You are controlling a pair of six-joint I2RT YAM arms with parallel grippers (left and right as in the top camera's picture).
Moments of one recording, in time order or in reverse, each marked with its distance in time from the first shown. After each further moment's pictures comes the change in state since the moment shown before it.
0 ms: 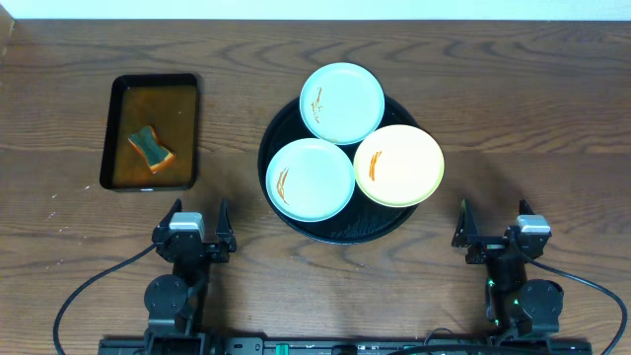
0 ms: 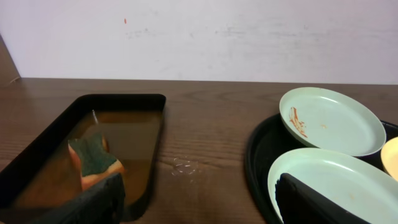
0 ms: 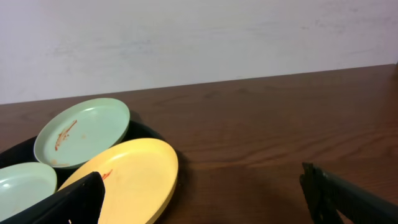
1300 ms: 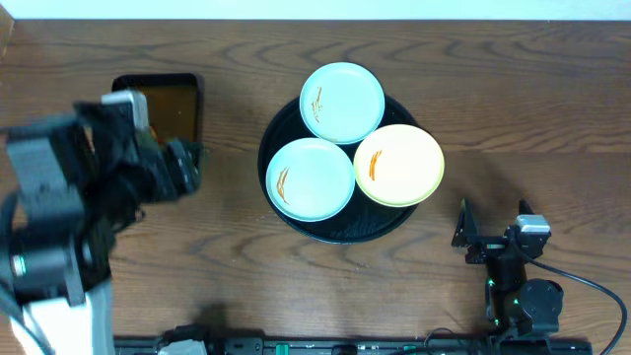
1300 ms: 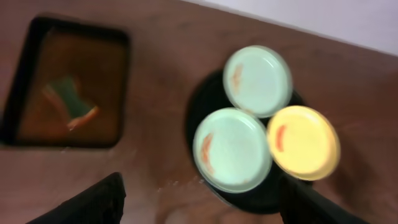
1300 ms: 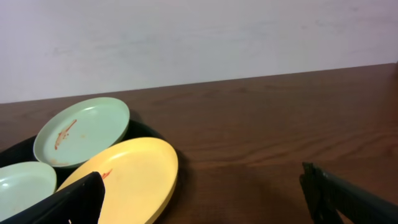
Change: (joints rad) left arm 0.202 1.107 1.529 -1.125 0.329 -0.075; right arm 0.000 0.004 -0.002 0.003 0.000 0.000
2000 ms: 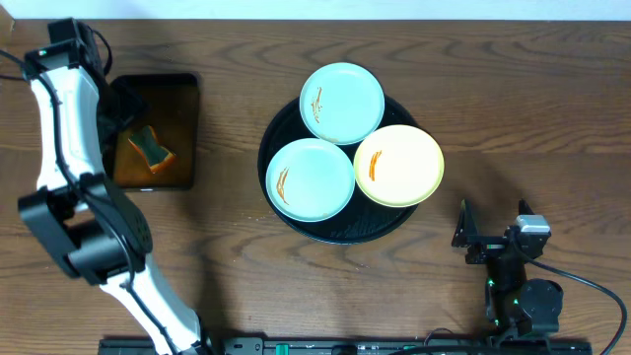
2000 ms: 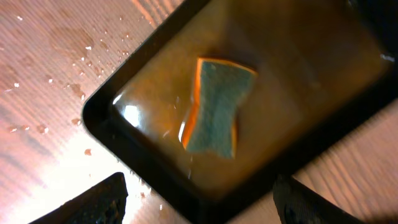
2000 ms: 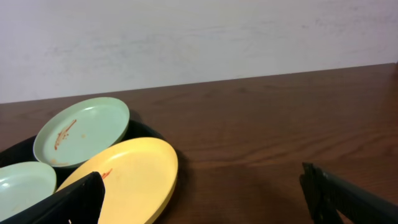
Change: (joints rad) left arm 0.178 0.957 0.360 -0.005 -0.389 -0.414; right arm 0.000 0.000 0.000 0.000 0.000 0.000
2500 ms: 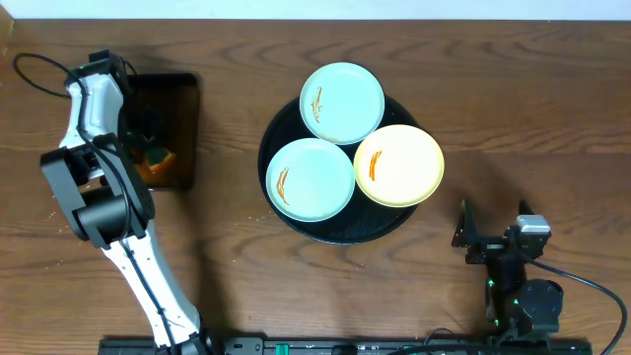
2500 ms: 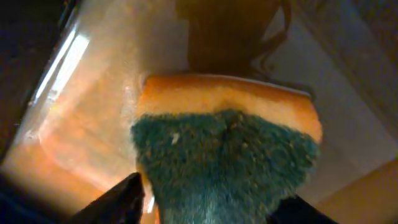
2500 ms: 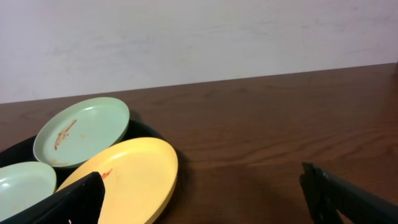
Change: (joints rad) left arm -0.002 0.272 0.000 0.089 0.039 0.119; right arm 0.000 0.000 0.000 0.000 0.000 0.000
